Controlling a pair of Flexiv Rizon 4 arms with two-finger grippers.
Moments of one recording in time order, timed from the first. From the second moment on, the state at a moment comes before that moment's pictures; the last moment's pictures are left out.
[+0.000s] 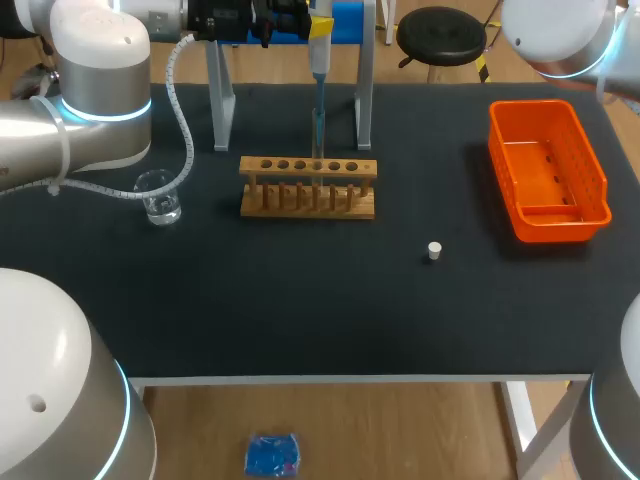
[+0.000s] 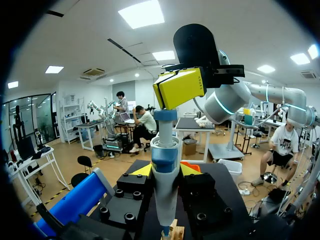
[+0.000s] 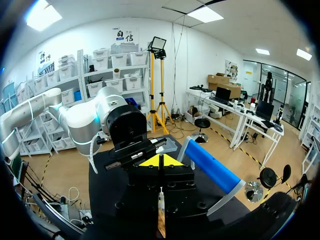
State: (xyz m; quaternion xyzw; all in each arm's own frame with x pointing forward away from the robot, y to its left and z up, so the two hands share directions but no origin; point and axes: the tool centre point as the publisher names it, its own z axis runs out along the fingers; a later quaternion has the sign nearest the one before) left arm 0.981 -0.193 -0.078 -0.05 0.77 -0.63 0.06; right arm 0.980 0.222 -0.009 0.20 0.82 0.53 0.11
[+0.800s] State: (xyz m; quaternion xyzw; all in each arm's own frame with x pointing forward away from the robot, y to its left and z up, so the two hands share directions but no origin) left arm 0.981 -0.192 -0.081 -0.05 0.77 -0.63 0.06; right arm 0.981 0.222 -0.020 0.20 0.82 0.52 0.10
